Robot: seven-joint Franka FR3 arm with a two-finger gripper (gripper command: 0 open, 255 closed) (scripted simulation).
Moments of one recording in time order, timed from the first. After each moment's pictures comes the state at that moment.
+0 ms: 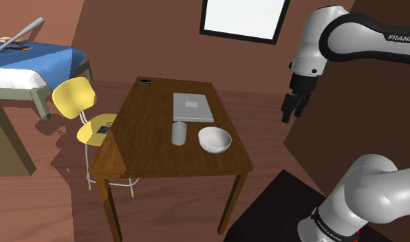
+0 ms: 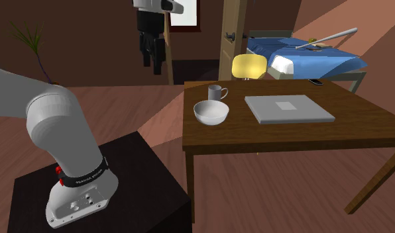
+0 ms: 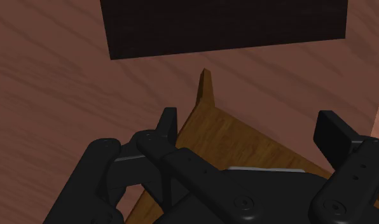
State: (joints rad) arm 0.00 -0.78 -0.04 -2.41 -0.01 1.50 0.06
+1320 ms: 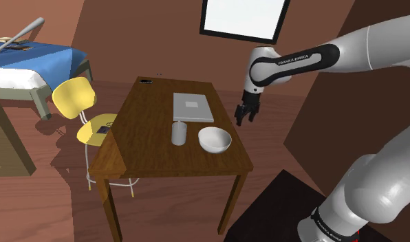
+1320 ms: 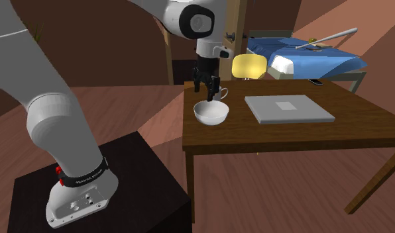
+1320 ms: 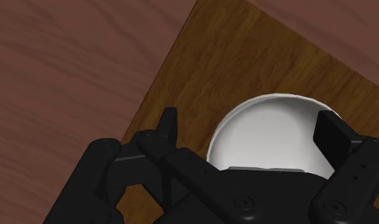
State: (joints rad) arm 0.00 -0.15 -0.12 -2.26 0.02 2.01 -0.04
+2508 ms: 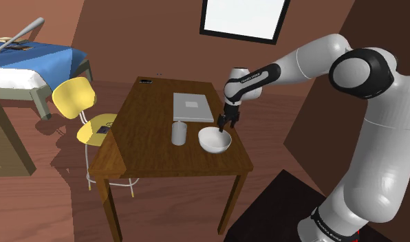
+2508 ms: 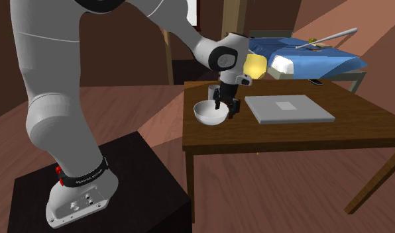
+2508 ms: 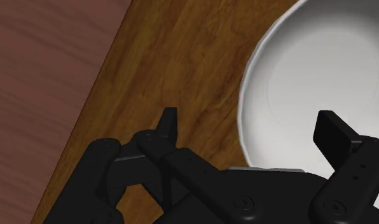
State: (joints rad) arm -0.02 0.29 -0.13 -2.01 0.11 2.22 -0.14
